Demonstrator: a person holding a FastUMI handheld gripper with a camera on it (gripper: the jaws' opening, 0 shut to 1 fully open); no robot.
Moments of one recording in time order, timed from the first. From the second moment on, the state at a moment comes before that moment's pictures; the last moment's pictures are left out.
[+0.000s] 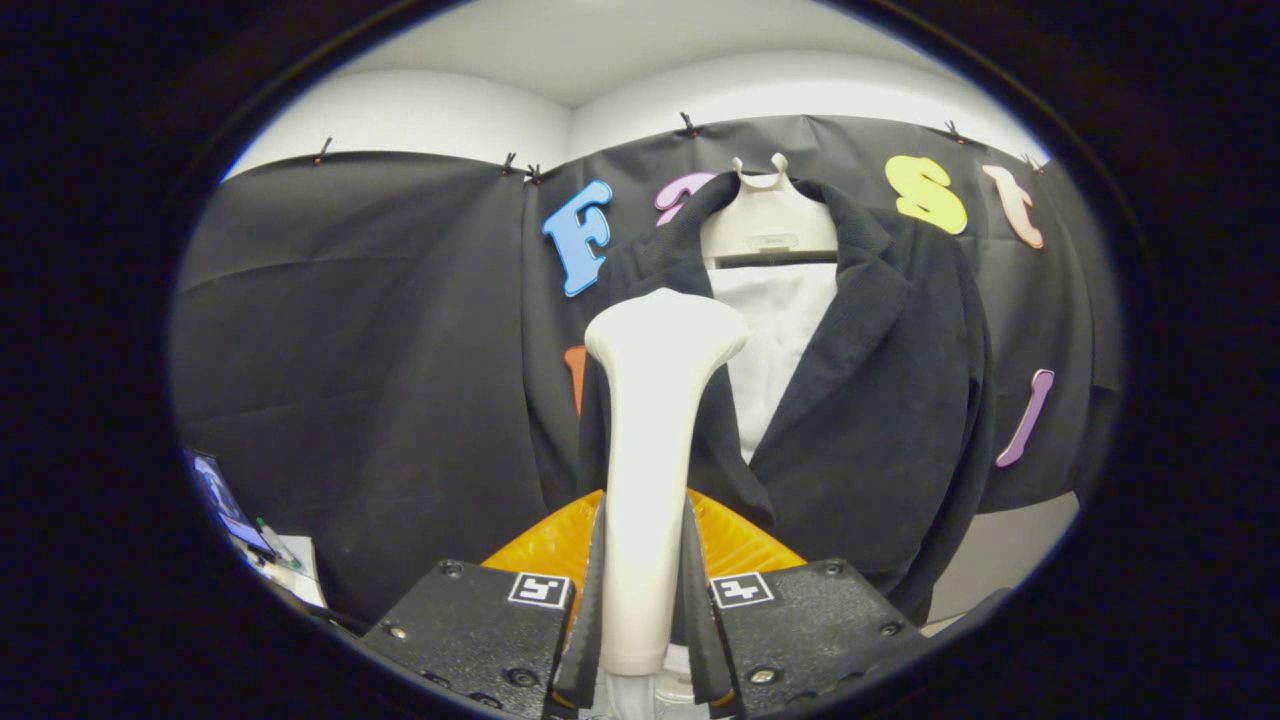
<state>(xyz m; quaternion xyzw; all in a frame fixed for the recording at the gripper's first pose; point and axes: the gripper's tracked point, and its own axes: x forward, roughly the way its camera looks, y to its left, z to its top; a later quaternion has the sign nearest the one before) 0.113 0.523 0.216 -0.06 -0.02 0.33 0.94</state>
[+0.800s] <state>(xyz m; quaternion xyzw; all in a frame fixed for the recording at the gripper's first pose) 0.128 0.552 0.193 -0.09 0.00 0.33 0.94</state>
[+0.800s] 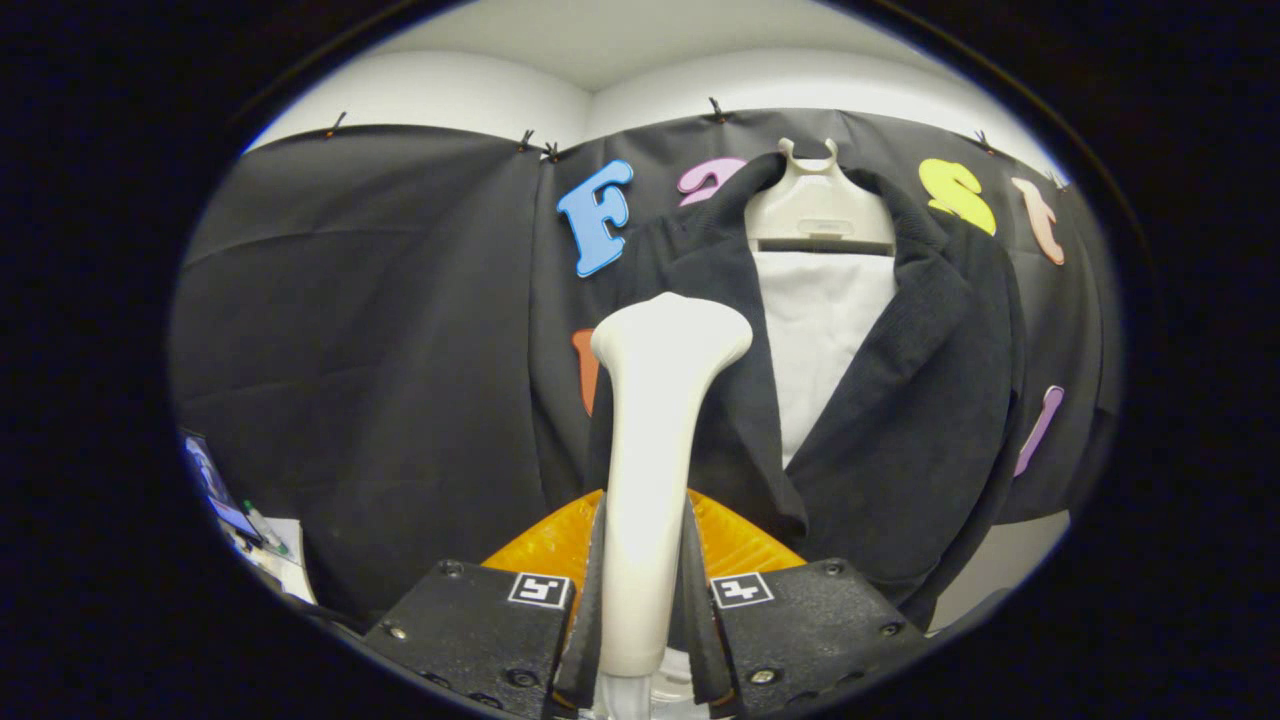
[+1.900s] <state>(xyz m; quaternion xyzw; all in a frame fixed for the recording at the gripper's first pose) 0.137 0.520 0.087 -0.12 0.10 0.32 0.94</state>
